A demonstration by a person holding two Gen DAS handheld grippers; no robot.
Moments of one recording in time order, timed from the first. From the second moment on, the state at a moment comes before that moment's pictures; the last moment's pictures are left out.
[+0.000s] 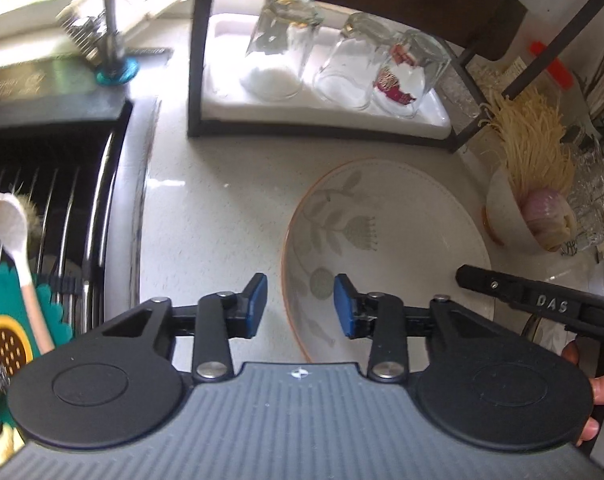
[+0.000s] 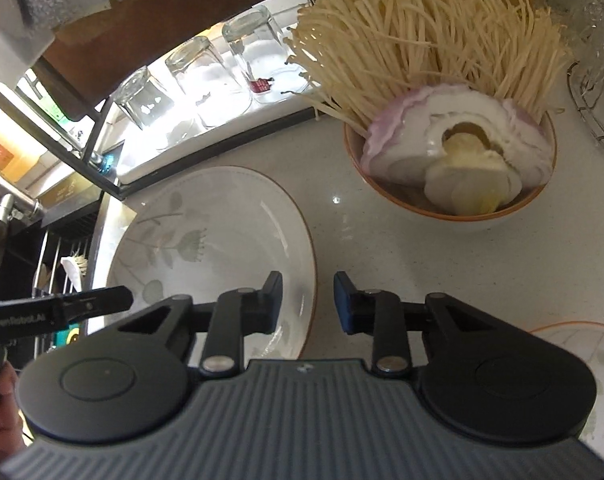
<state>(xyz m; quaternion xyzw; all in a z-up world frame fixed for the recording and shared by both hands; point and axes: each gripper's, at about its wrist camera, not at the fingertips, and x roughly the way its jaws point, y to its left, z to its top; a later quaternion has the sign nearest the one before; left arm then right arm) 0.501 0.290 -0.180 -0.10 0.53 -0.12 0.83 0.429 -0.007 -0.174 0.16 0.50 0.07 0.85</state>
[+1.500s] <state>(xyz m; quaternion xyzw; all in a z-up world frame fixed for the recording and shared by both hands) 0.484 0.253 -0.106 -0.13 0.50 -0.16 0.84 0.368 -0.055 -0.114 0.20 0.46 0.08 0.86</state>
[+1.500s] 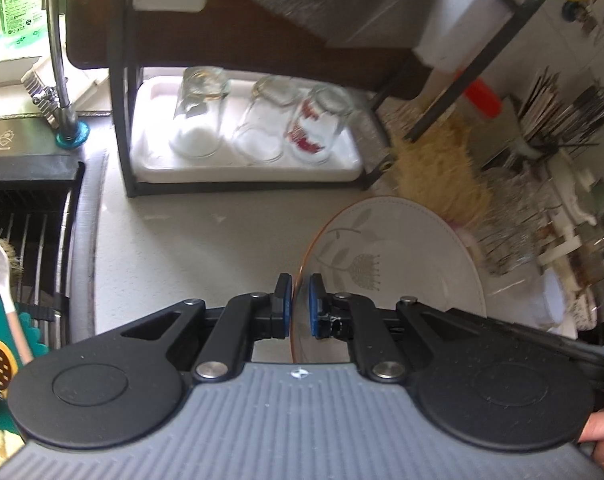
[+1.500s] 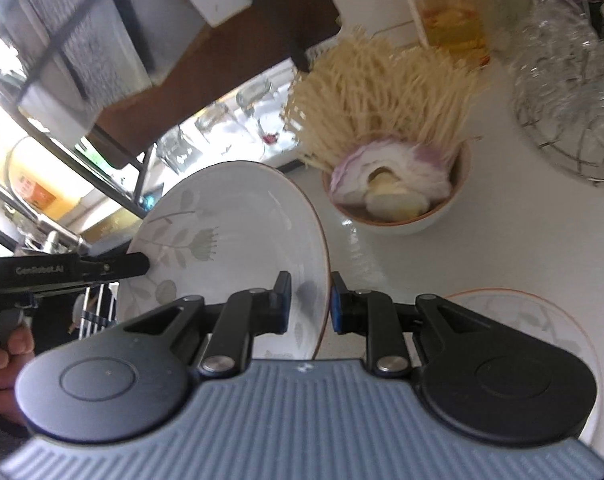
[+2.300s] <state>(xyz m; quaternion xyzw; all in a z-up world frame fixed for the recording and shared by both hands) 0.412 0.159 -0.105 -0.11 0.51 -0.20 0.83 0.288 -0.140 -0.097 0.22 0.44 0.05 0.87</state>
